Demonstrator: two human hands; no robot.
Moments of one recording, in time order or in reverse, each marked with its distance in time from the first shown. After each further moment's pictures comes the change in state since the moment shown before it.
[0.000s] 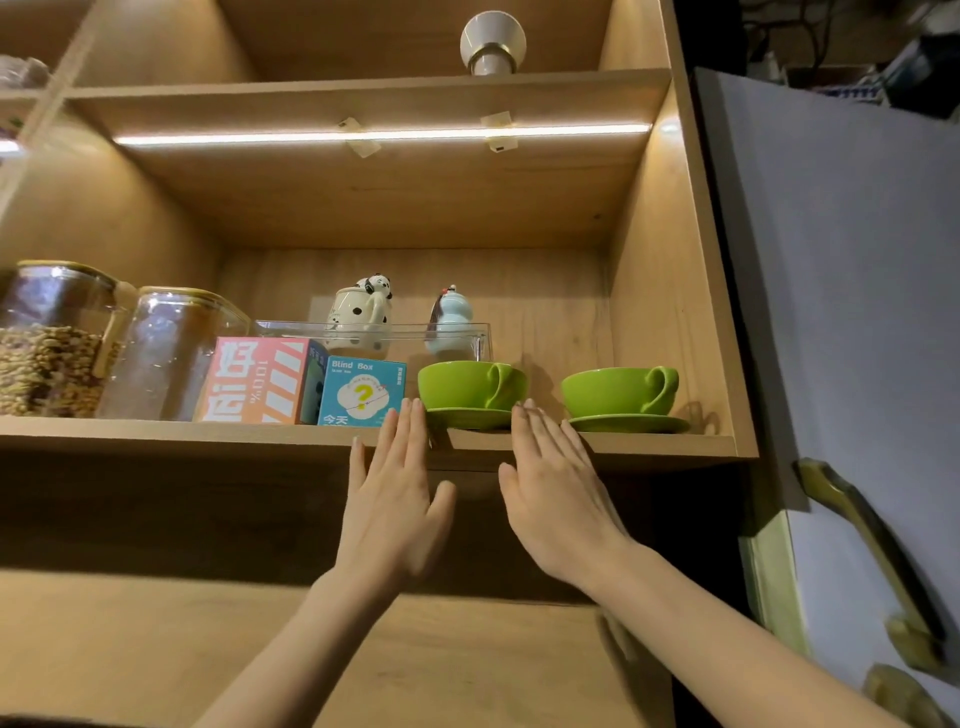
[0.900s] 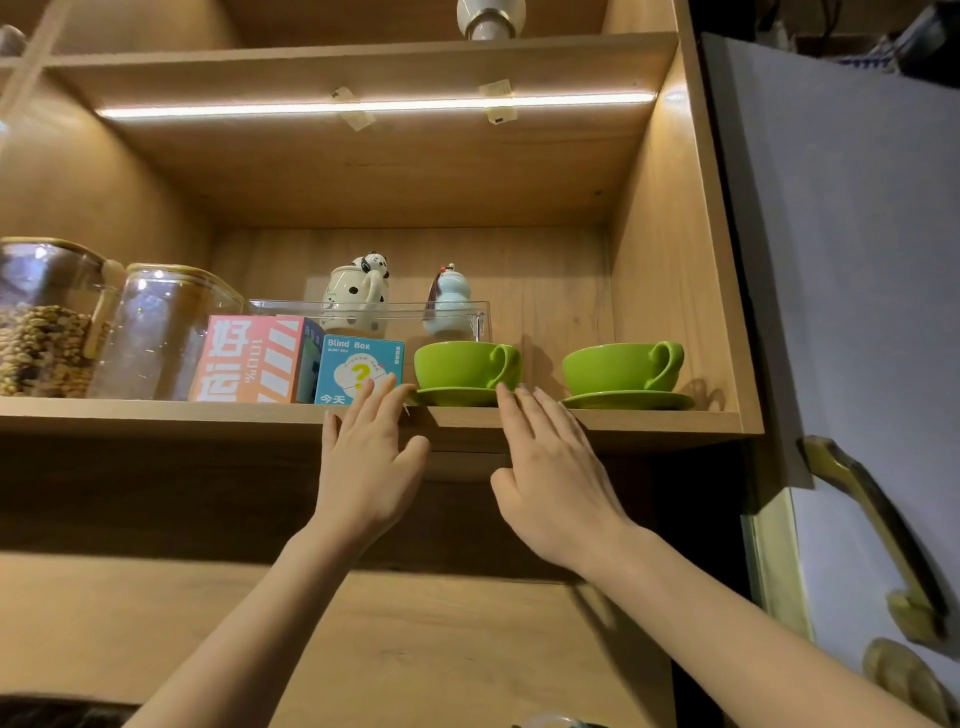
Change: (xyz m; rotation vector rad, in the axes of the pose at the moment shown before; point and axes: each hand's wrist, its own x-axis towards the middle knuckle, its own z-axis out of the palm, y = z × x) left_hand 0.015 -0.014 -0.009 -0.173 0.037 -0.068; right_hand -0.005 -0.008 0.000 -0.007 -0.023 -0.008
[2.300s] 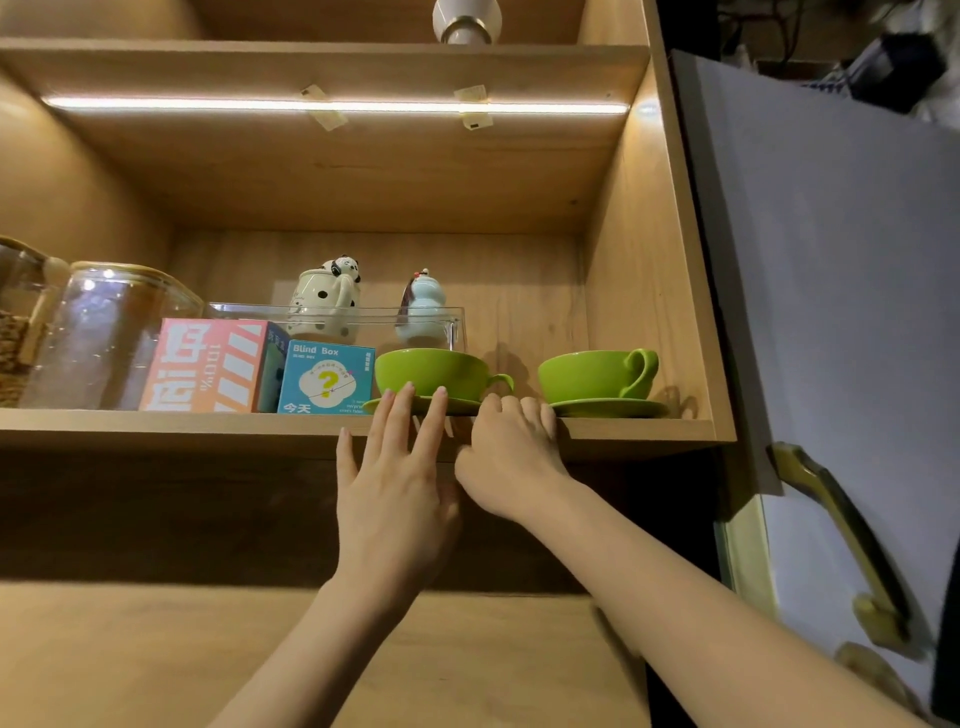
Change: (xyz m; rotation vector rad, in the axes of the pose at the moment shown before) left_hand -0.022 0.034 0.023 0.182 0.031 0.128; right_hand 0.038 -0.005 -0.003 -0.021 -0.100 0.223
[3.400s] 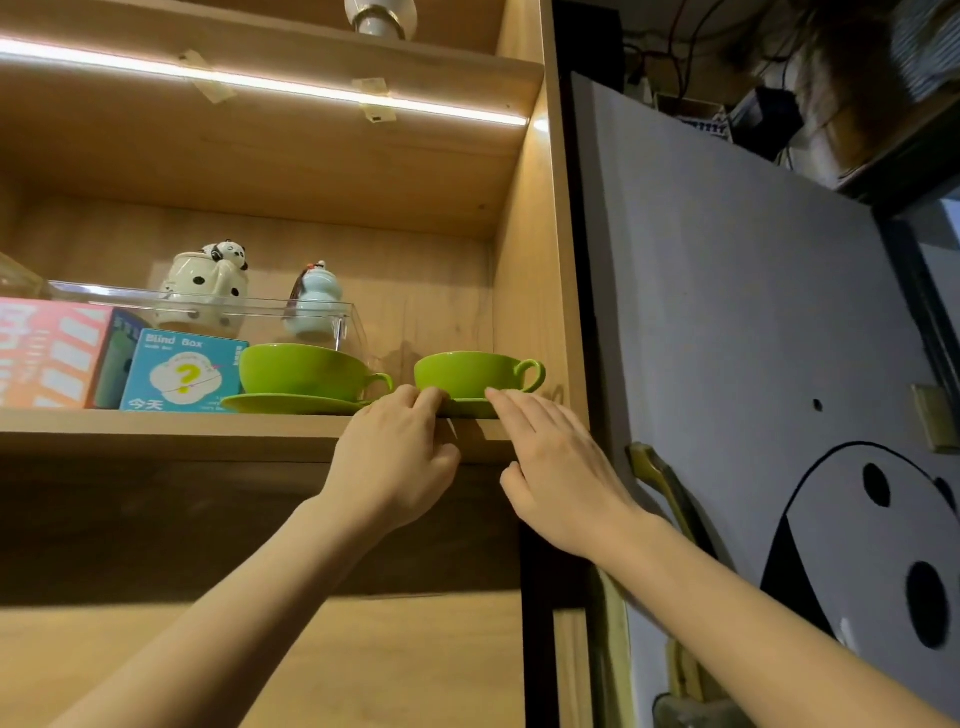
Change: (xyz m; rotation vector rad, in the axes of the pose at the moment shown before) left_hand 0.037 0.088 0.007 -0.110 -0.166 0.189; right_hand -0.047 0.130 -0.039 -0.129 0.176 -0.242
